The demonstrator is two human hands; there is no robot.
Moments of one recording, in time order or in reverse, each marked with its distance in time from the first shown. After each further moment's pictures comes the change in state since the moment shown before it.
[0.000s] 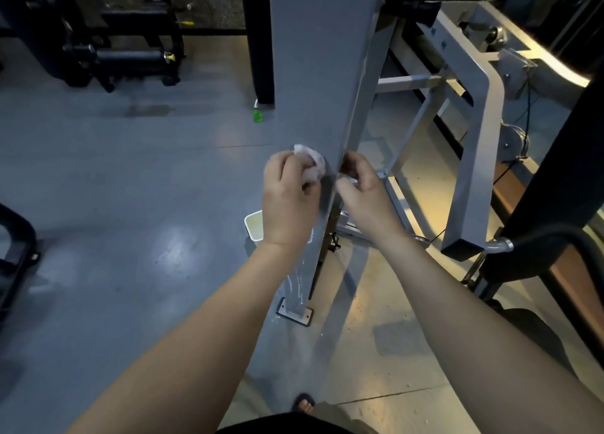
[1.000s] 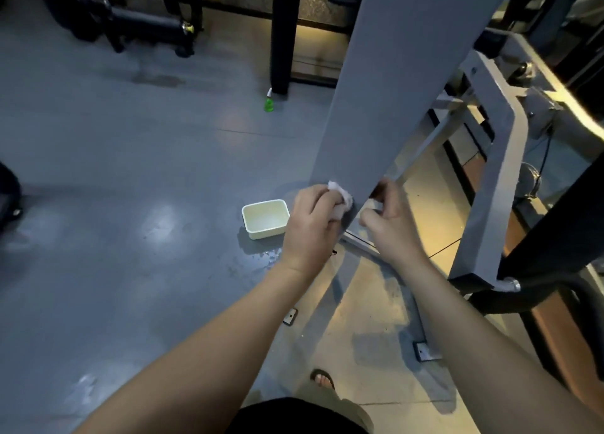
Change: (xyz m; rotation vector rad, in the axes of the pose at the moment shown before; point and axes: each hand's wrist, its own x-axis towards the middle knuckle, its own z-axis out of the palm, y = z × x) left_hand -0.026 -0.027 0.004 -0.074 -0.118 -0.035; right_hand 0.003 0.003 0.008 -0.074 -0.028 0.022
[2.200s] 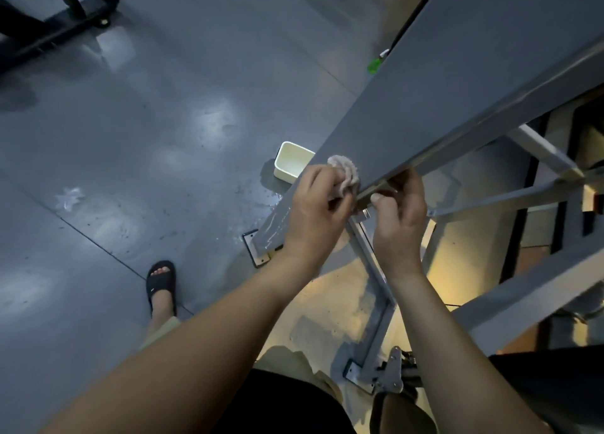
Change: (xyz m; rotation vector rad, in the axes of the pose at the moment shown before) left_hand -0.054 0.010 0.093 0.041 0.504 -0.547; right_hand 0.047 0.092 -0.013 0.030 -0.330 -0.329
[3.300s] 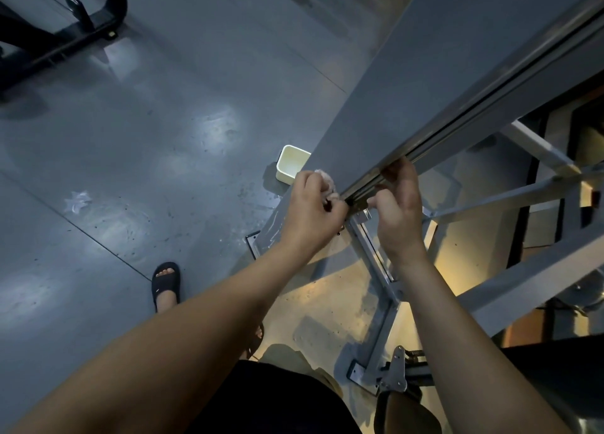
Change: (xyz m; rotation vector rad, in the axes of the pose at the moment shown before) left_hand -0.013 -0.016 0.000 0.064 -0.162 -0.136; right_hand -0.003 -0.011 -0.011 0.089 -0.143 0.027
